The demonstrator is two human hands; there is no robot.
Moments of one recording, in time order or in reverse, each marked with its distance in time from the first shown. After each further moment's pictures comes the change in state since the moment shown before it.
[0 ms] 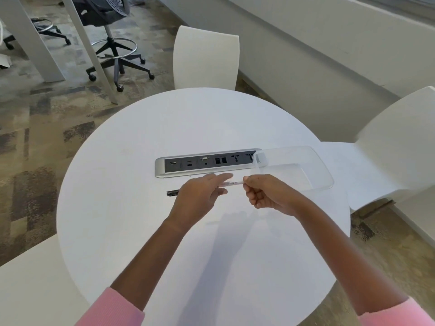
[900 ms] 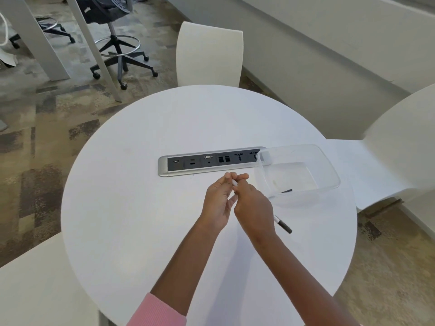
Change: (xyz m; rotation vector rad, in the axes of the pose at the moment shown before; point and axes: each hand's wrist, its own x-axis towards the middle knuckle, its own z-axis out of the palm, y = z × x) left_hand 0.013 0.024 0.043 -1.545 0.041 -0.711; right_hand 0.013 0.037 0.068 -0.829 0.684 -0.350
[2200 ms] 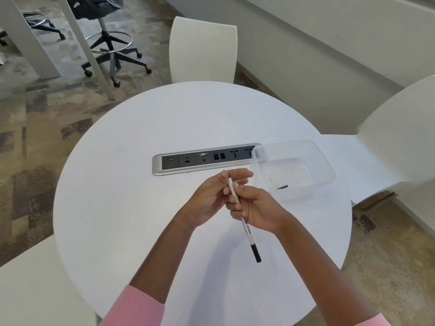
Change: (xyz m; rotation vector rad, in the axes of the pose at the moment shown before) left_hand -0.003 0.019 -0.015 0.209 -0.413 -0.046; right_hand 0.015 0.022 -0.024 1.597 -0.821 0.393
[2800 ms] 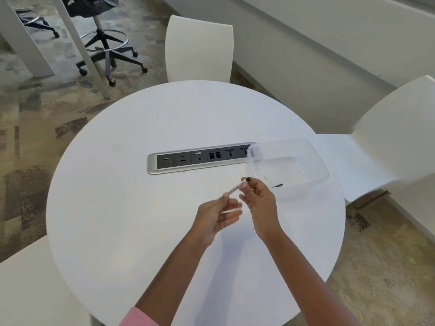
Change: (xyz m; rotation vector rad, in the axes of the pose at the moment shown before) left_hand -0.010 -0.043 0.018 -0.180 0.445 -0.219; right_hand -0.003 0.027 -0.017 -0.212 0.648 -0.482
